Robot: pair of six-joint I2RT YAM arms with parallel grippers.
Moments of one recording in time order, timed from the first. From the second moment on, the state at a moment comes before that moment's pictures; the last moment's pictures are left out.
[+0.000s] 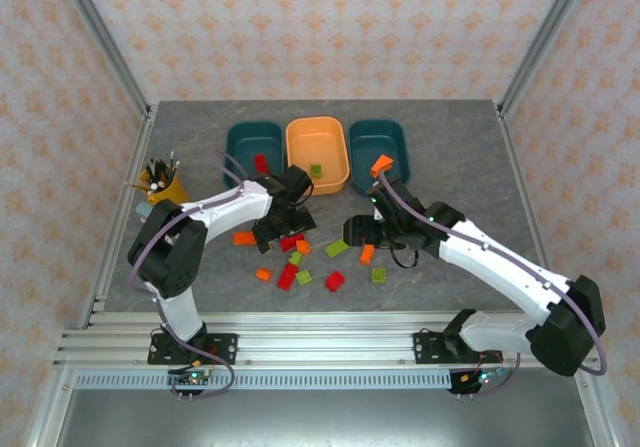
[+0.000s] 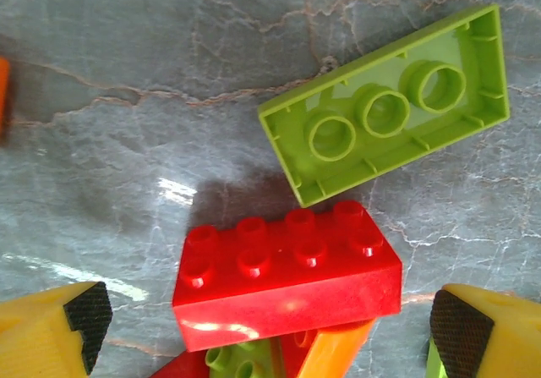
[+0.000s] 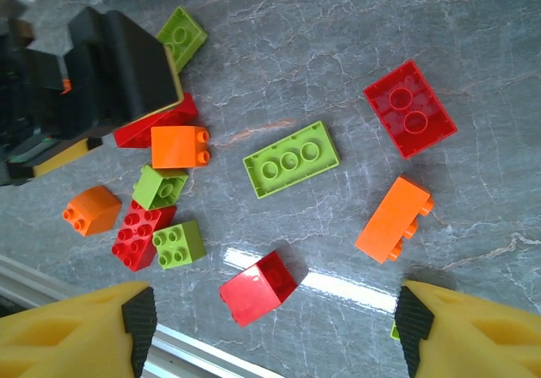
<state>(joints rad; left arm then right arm) -0.56 1.79 1.21 -0.88 0.05 -1.10 0.73 1.19 0.98 -0.78 -0.10 0.68</state>
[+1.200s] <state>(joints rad) -0.33 1.71 1.57 -1.10 -0.05 -0.77 0.73 1.26 1.15 -0.62 -0.08 0.75</state>
